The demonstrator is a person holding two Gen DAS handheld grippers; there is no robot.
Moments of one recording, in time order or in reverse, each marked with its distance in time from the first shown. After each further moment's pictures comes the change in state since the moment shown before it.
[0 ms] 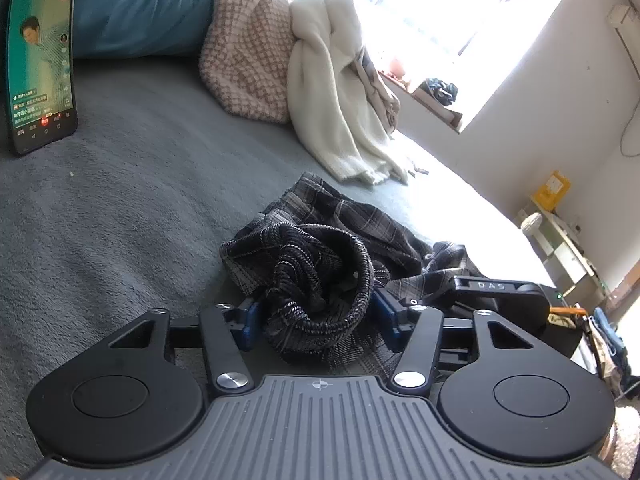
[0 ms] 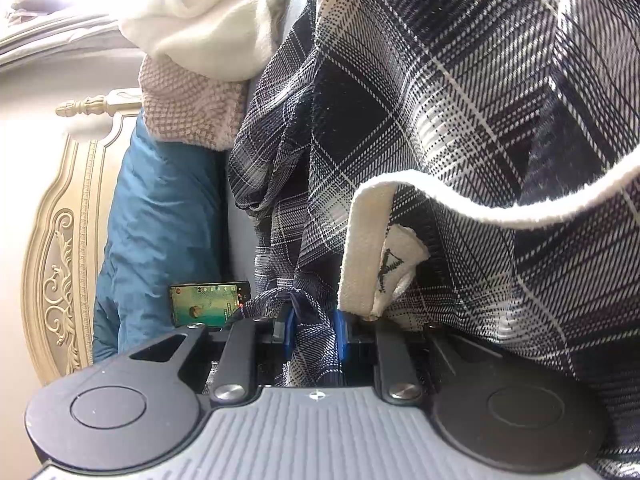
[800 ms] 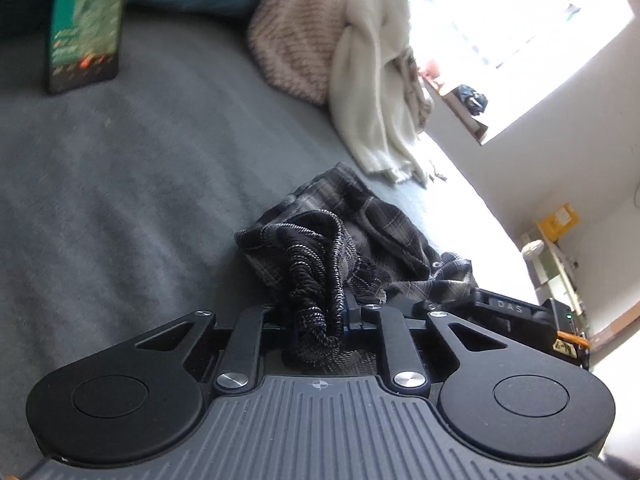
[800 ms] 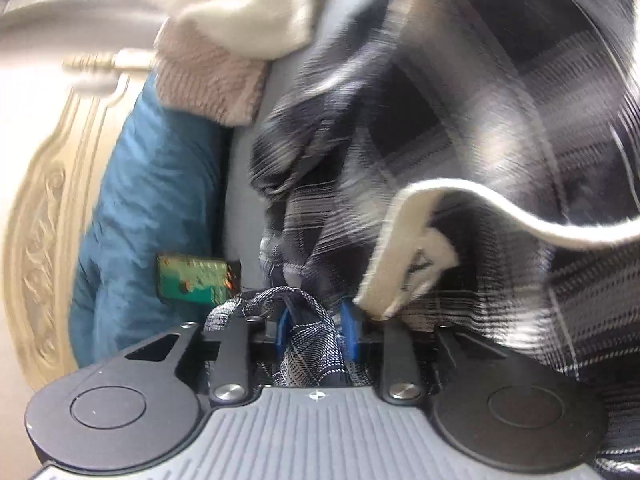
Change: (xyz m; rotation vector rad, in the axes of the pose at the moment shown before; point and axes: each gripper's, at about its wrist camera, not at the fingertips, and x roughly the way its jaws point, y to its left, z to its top) left arm -0.009 0.027 0.013 -0.226 0.098 0.003; right arm -0.003 0.032 -0.001 -0.185 0.038 -0.080
